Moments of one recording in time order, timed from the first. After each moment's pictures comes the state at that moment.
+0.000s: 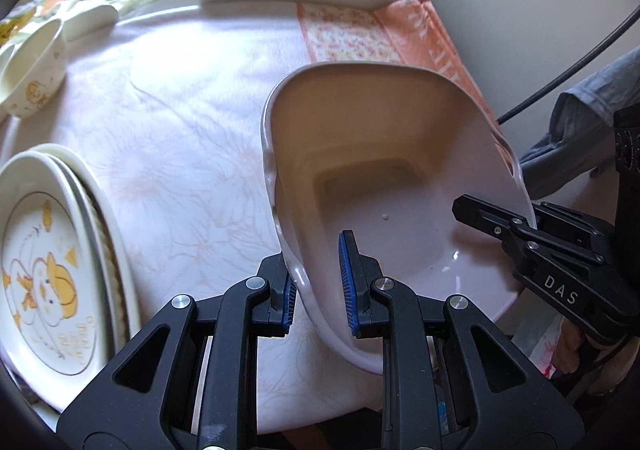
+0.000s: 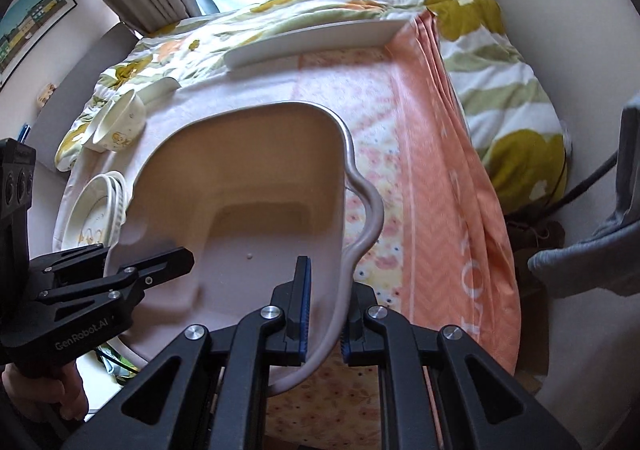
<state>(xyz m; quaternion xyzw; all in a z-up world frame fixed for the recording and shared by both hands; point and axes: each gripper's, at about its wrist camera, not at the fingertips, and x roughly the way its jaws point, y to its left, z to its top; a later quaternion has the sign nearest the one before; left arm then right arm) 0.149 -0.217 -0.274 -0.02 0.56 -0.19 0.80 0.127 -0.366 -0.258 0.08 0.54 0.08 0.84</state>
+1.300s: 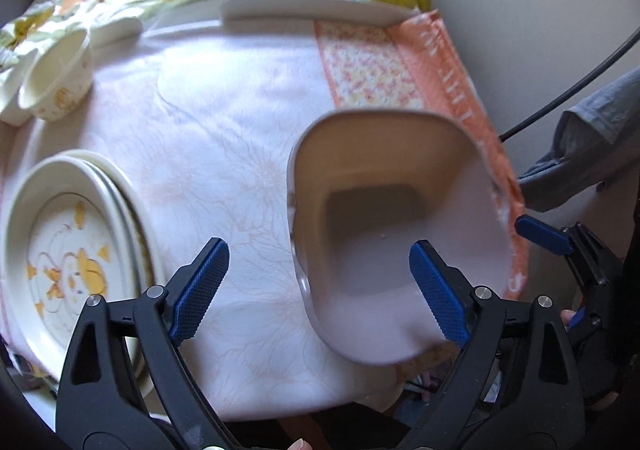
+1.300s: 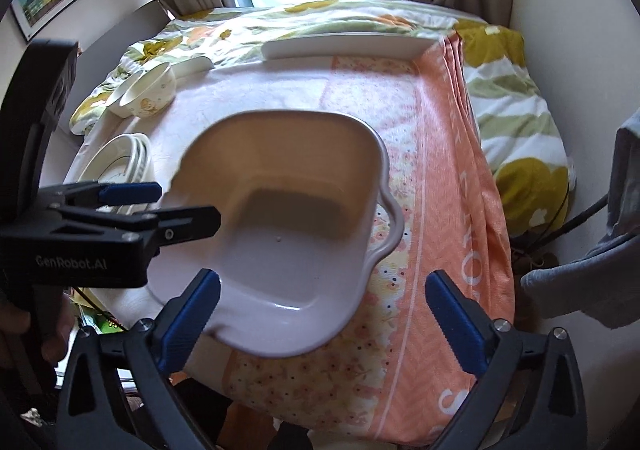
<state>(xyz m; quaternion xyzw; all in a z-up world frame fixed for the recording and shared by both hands) 0.148 -0.211 -0.246 -0.02 0.55 -0.16 0.82 0.094 -0.354 -0.239 0.02 0.51 0.12 0.85</state>
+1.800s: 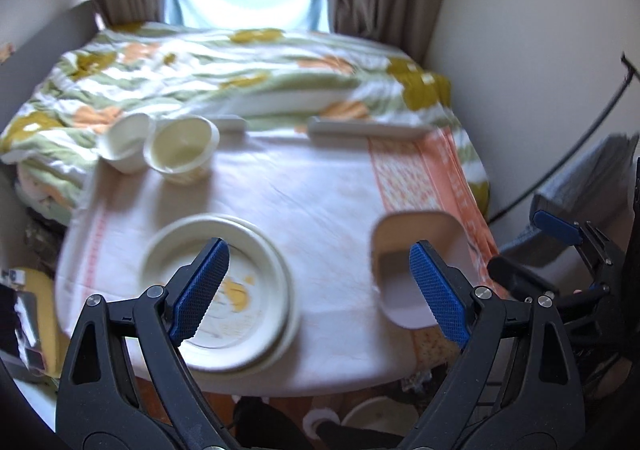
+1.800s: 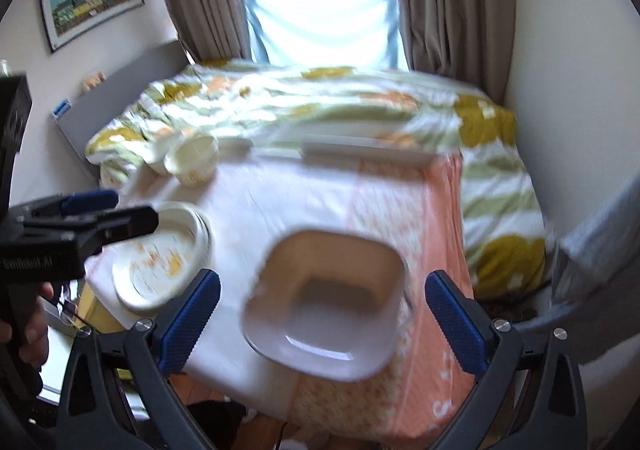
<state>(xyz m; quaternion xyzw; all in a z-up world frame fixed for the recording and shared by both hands) 0.106 -0.112 -0.110 -0.04 0.43 -0.09 0.90 0.087 -0.311 -0.123 0.00 0.40 0.14 0.91</state>
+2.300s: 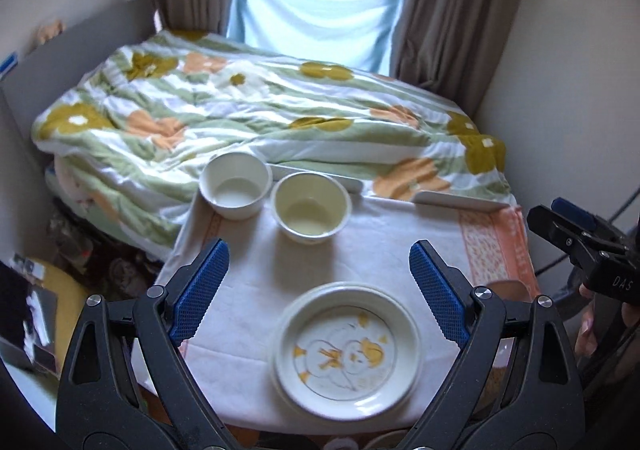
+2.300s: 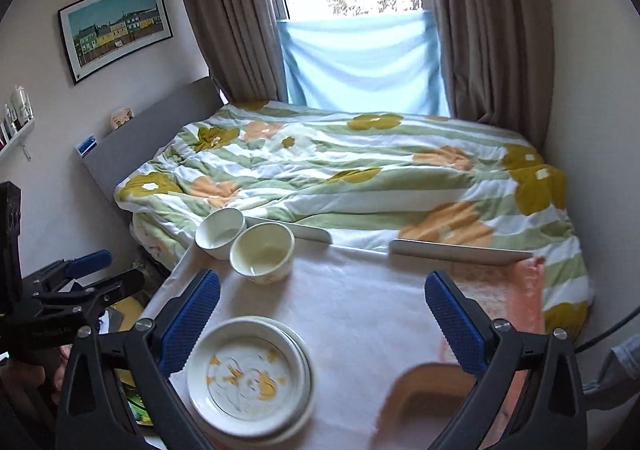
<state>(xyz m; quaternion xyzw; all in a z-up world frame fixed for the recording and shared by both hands) 0.163 0.072 -0.086 -0.09 0.40 -0.02 0.91 0.191 -0.183 -0.074 0.03 0.37 0.17 0.91</state>
